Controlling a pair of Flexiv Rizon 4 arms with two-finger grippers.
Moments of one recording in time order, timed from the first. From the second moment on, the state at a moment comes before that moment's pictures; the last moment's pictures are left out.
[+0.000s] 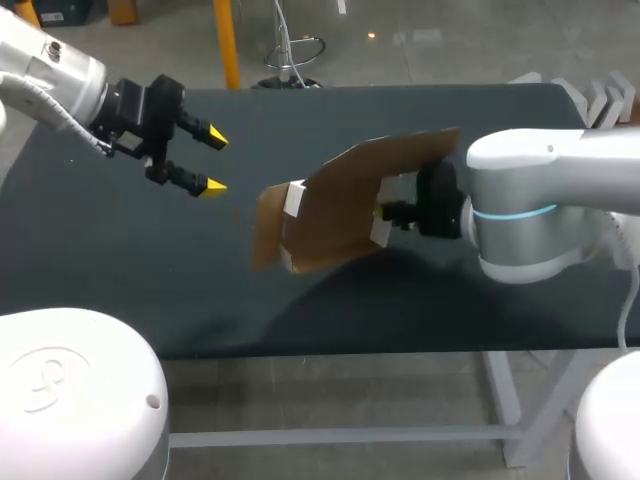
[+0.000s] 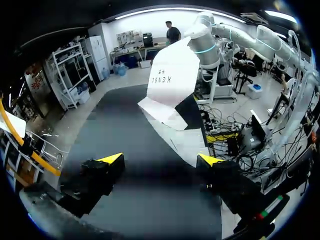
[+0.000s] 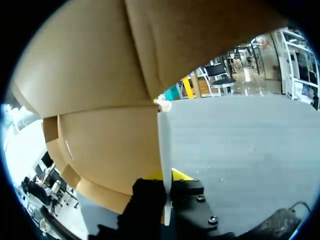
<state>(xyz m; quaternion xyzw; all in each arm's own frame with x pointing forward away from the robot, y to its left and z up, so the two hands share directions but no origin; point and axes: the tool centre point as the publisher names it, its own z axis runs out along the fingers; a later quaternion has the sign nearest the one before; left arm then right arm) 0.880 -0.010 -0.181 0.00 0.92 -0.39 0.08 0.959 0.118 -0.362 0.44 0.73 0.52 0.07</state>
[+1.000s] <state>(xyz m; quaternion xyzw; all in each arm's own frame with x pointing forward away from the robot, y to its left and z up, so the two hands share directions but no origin) 0.873 -0.002 -0.178 0.03 0.93 -0.36 0.06 0.954 0.116 -0.362 0.46 0.77 0.44 -0.01</state>
